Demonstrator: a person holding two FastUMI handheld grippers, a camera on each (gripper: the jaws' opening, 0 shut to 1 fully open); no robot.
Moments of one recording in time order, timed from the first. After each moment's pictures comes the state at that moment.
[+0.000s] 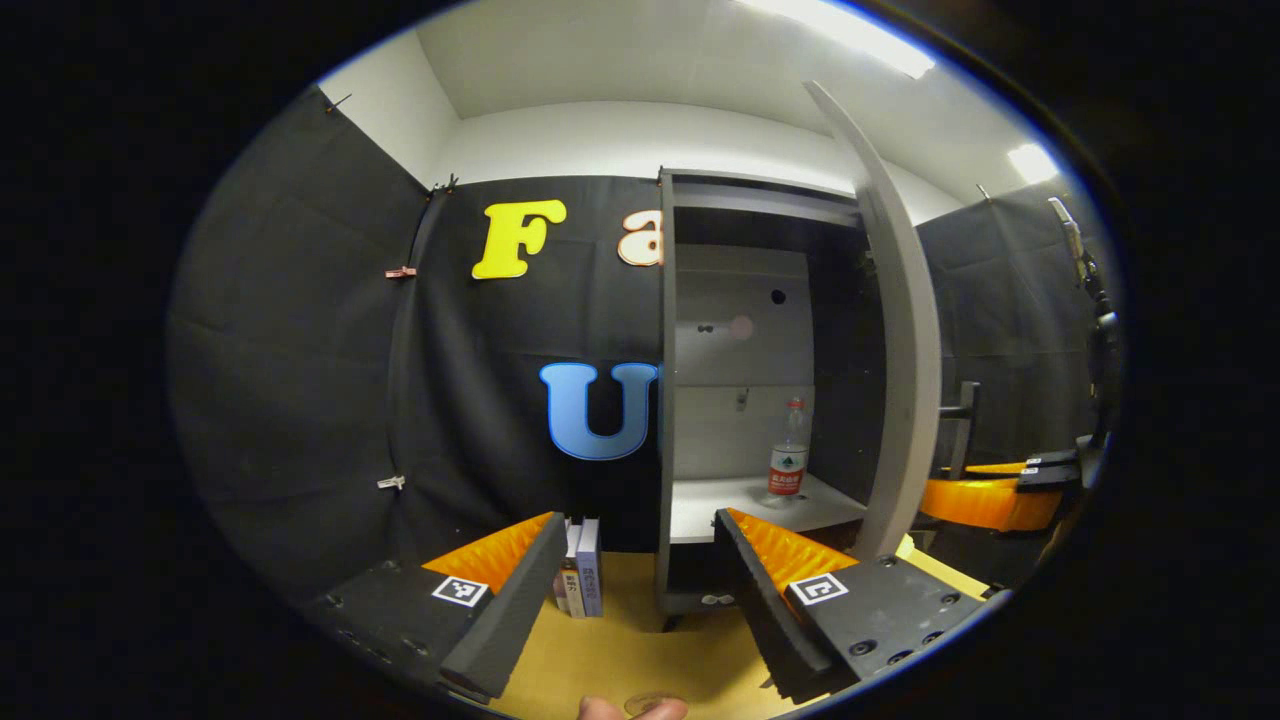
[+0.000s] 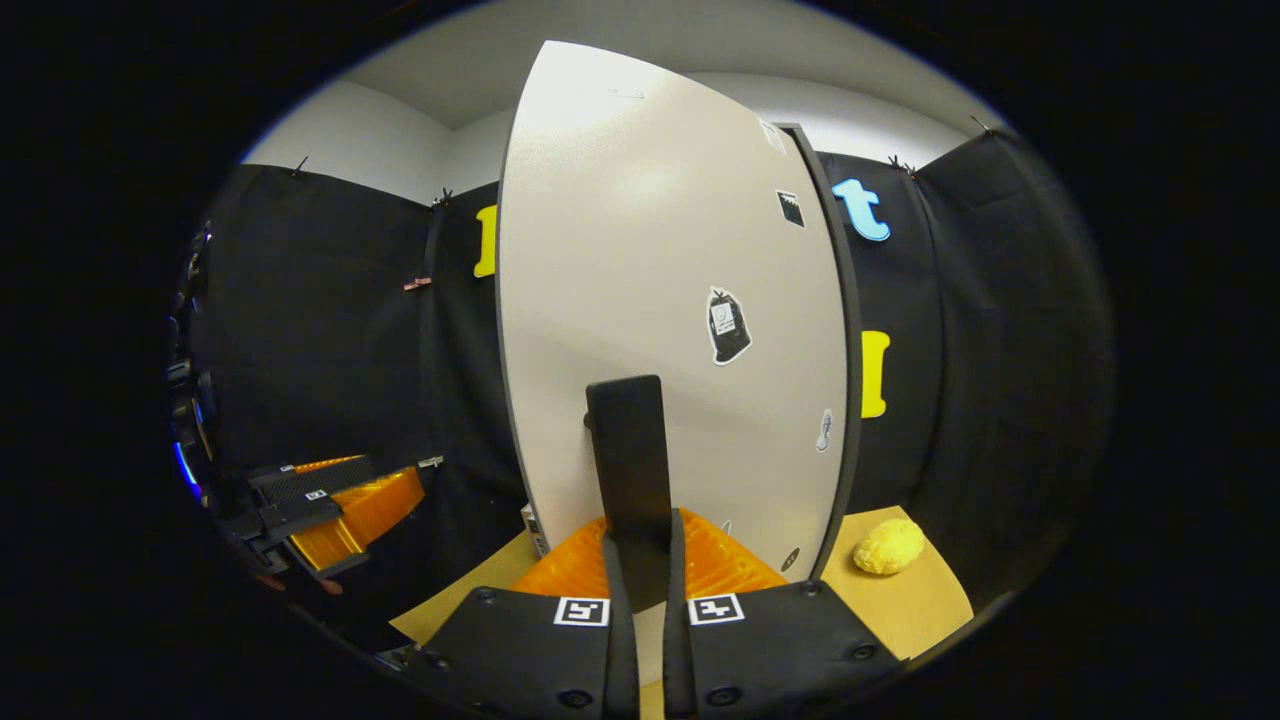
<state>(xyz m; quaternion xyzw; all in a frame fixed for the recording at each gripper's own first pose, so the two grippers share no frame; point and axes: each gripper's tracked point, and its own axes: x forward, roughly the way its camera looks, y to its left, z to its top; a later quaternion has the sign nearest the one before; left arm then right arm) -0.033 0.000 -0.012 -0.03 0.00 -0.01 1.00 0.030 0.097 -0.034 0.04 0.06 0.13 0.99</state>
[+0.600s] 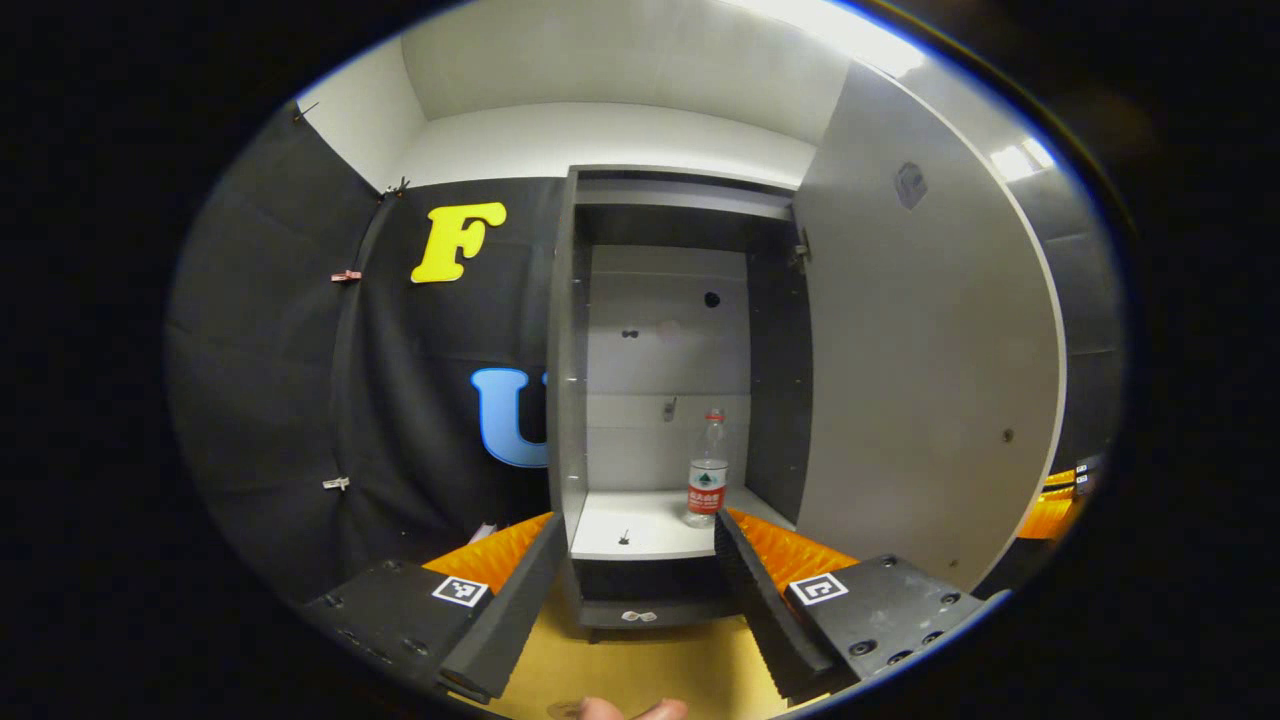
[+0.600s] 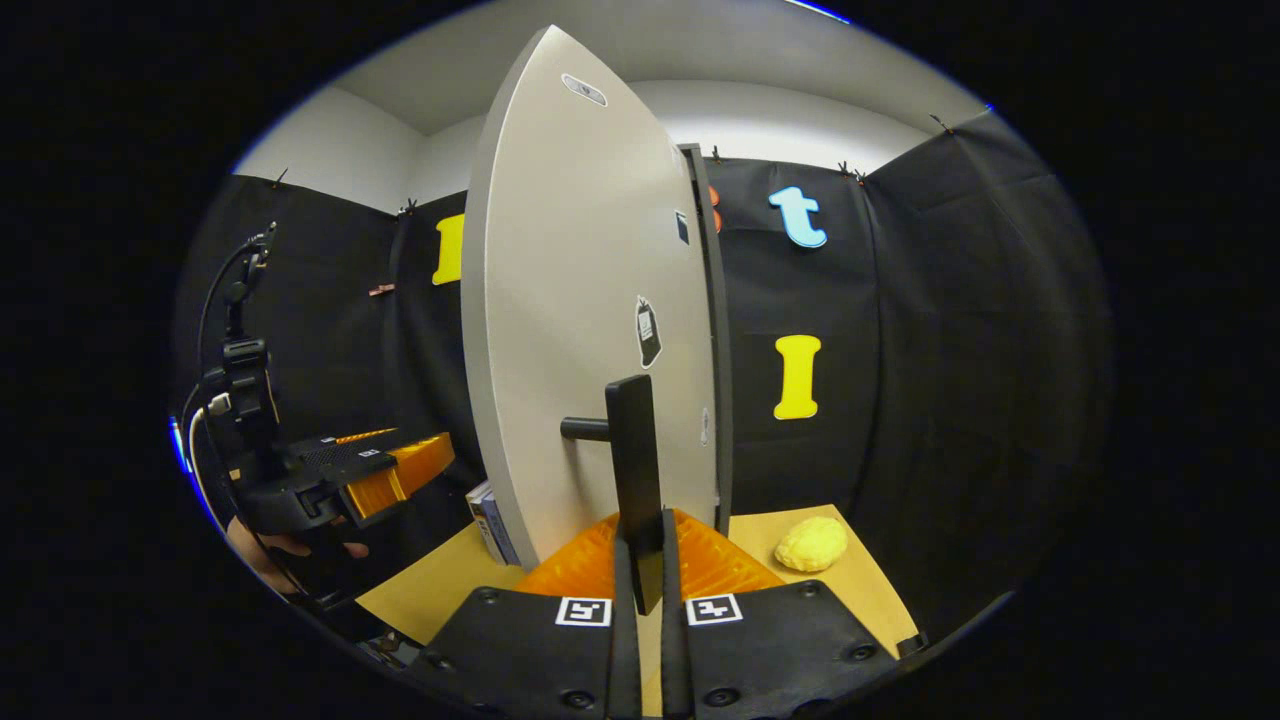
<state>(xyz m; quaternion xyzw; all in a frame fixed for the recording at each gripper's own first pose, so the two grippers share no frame) -0.002 -0.123 0.004 -0.03 -0.01 -0.06 1.00 0.005 -0.016 -0.029 0.04 0.05 0.08 0.99</state>
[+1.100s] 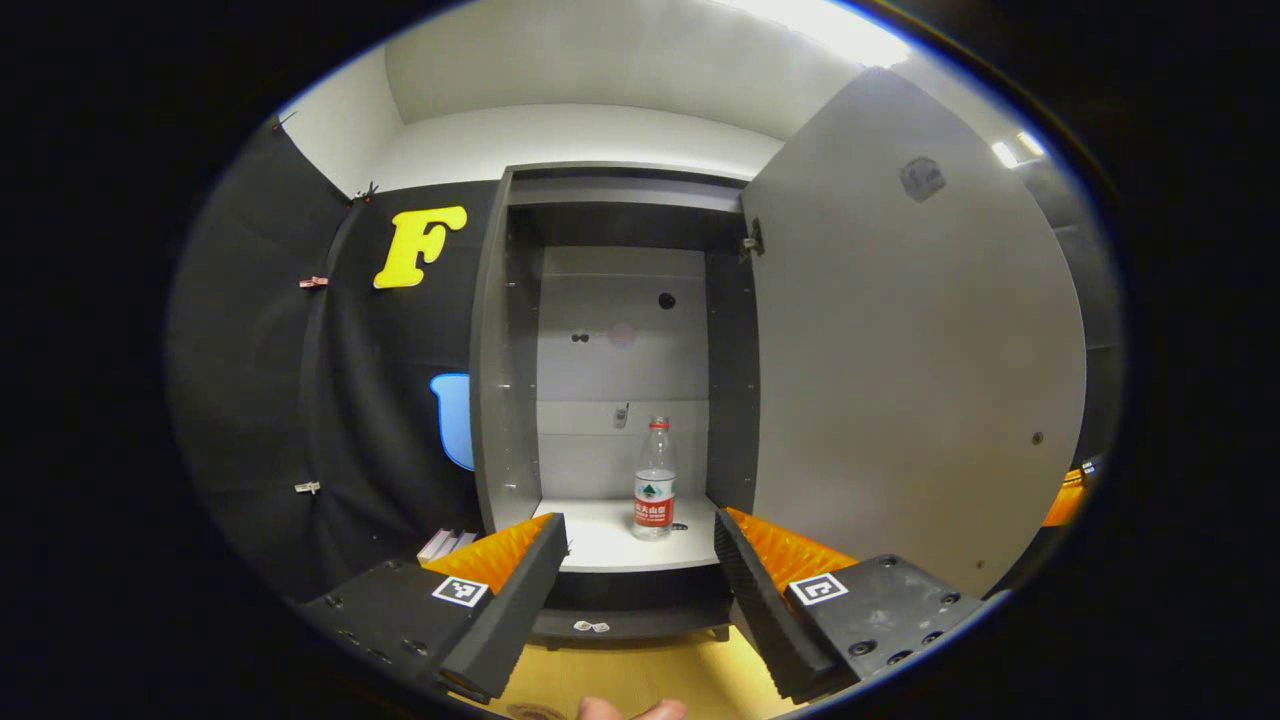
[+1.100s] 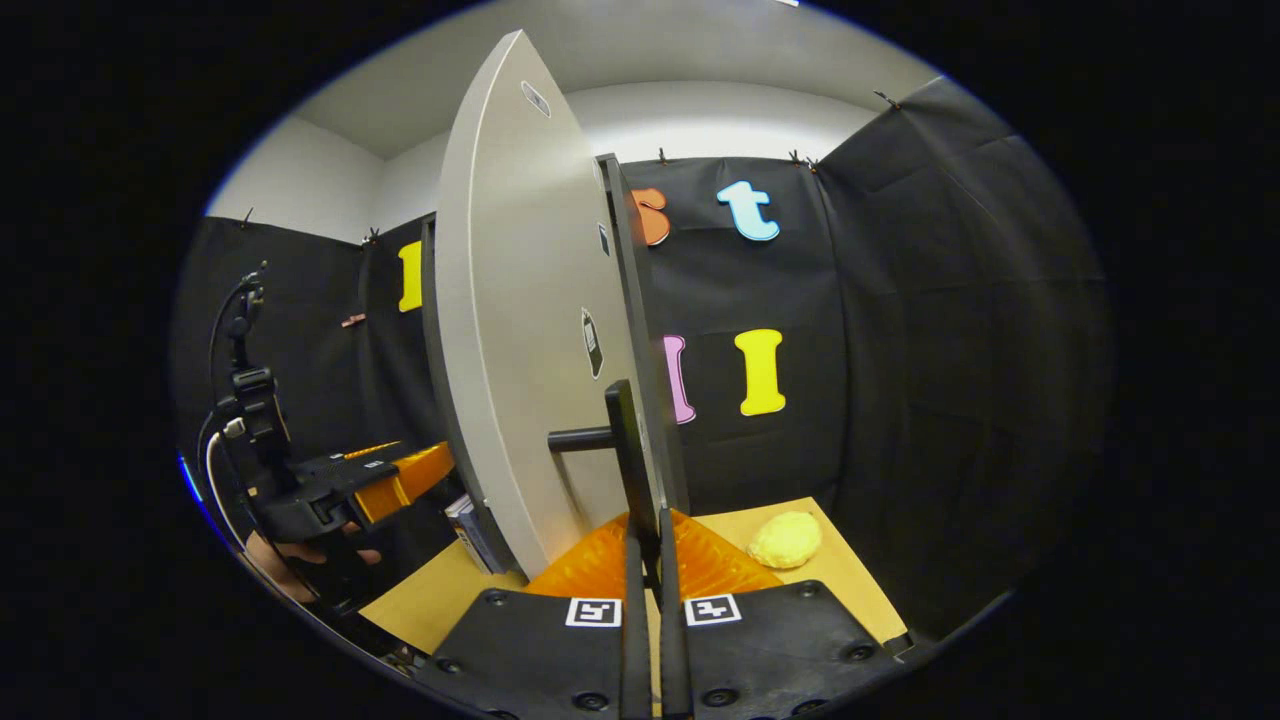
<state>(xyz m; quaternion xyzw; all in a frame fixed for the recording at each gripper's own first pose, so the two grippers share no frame) 0.015 -0.192 0.013 -0.02 -0.02 -0.08 1.00 0.004 -0.069 -0.024 0.08 0.05 0.07 0.99</state>
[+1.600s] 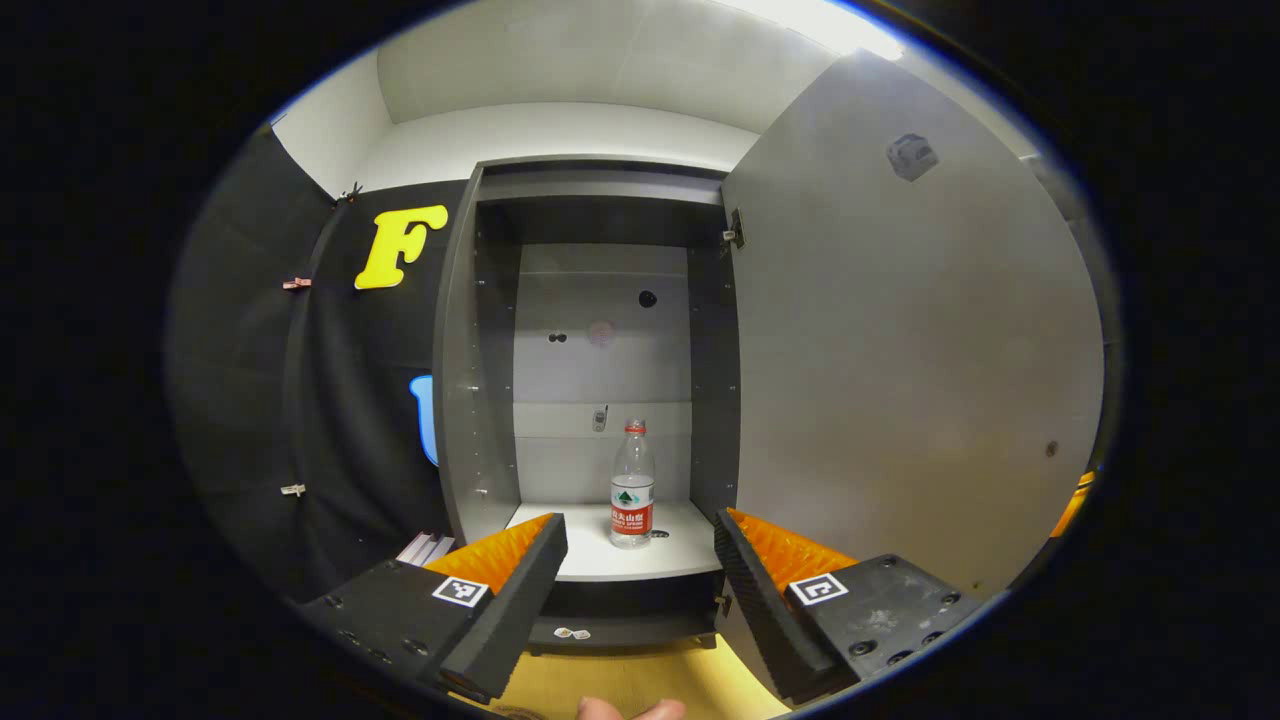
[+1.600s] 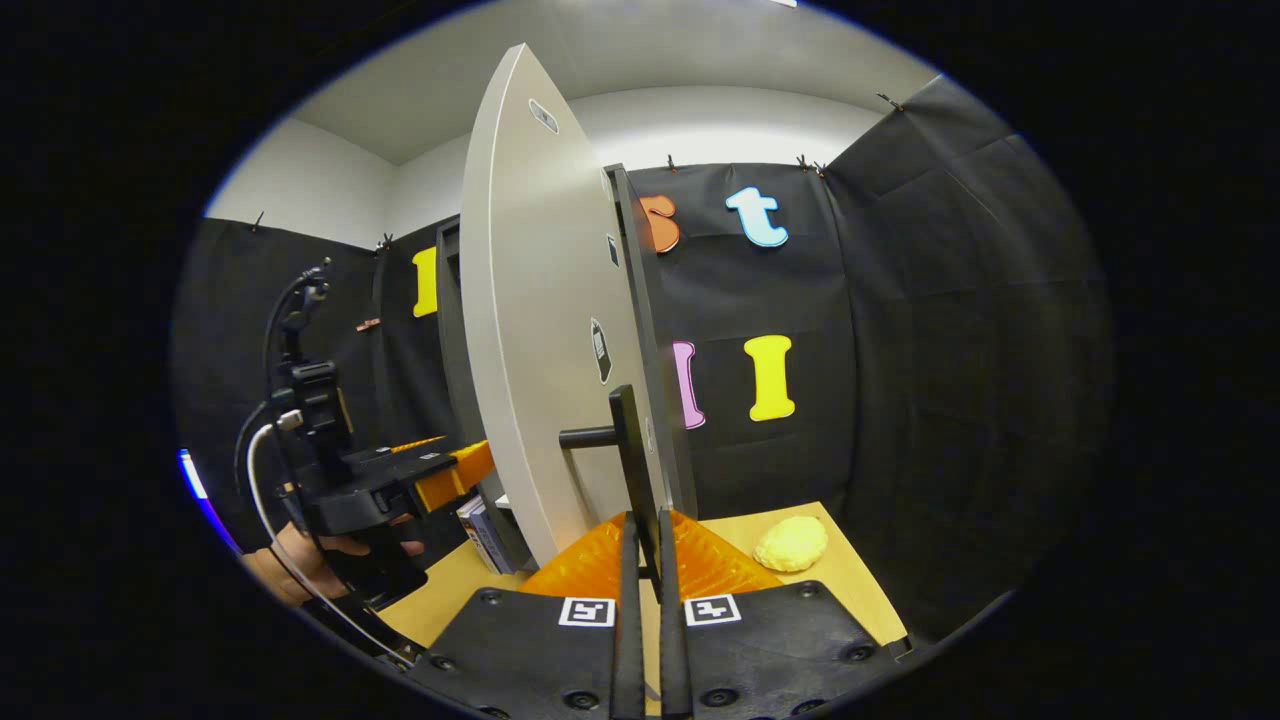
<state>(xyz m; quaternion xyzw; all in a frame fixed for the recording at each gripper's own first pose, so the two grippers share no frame) 0.048 -0.222 0.014 -0.02 -0.02 -0.09 1.00 -0.011 -0.073 -0.018 0.09 0.04 0.09 0.99</state>
